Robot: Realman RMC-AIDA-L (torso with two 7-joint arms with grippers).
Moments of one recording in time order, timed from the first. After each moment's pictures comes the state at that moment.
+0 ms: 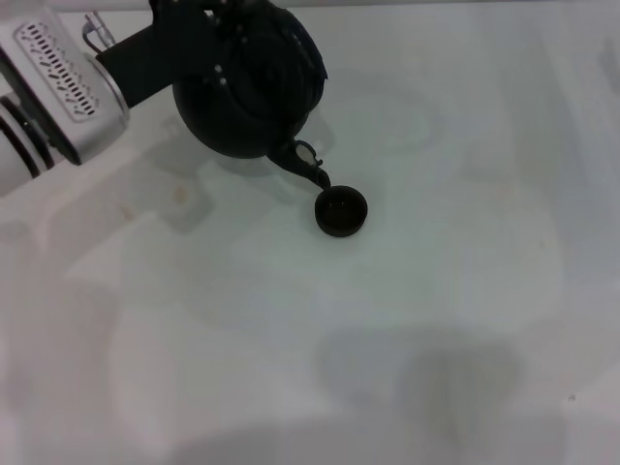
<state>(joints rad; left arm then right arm) -0.78 -2.07 2.84 -0.13 -0.74 1.27 0.00 0.57 2.02 -0.75 -0.07 -0.53 -0.98 0.28</state>
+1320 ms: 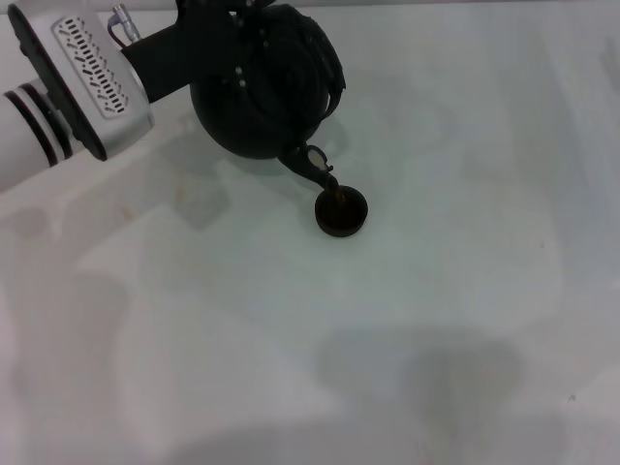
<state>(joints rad) -0.82 -2.07 2.84 -0.12 -0.69 1.23 0.02 0.57 2.02 -0.75 -0.07 -0.52 -0.98 0.28</state>
